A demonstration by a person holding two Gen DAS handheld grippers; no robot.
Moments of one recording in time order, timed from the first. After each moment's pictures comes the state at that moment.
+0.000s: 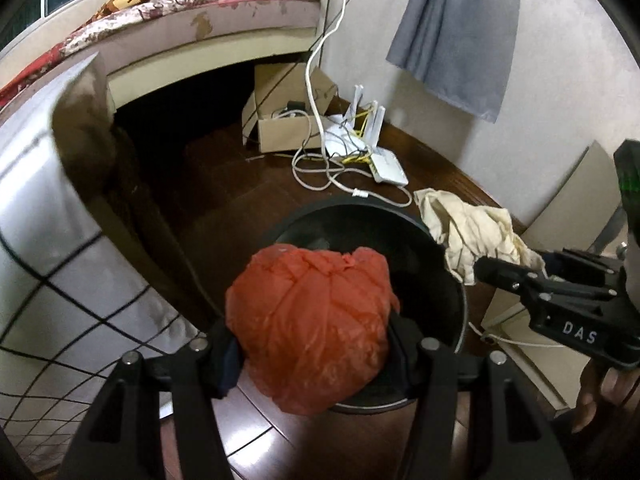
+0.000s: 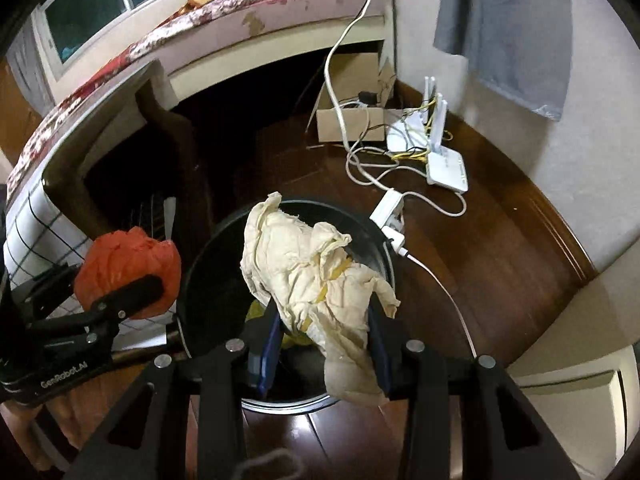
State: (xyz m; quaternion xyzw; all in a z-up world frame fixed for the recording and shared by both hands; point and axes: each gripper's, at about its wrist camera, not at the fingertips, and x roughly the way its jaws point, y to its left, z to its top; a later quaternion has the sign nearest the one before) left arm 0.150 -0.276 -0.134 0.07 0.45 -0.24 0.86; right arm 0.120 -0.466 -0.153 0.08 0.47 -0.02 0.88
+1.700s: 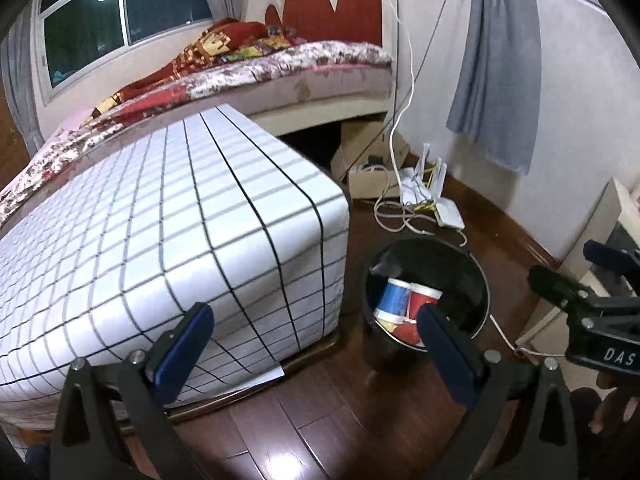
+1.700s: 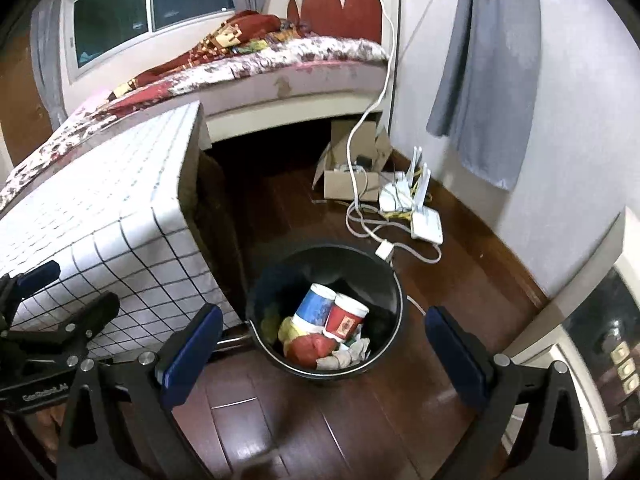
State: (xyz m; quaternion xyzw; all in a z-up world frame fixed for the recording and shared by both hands) left arm 0.059 -0.168 -0.033 0.07 0.36 -0.11 0.92; right arm 0.027 -0.367 -0.037 0.03 0.38 -0.07 0.92
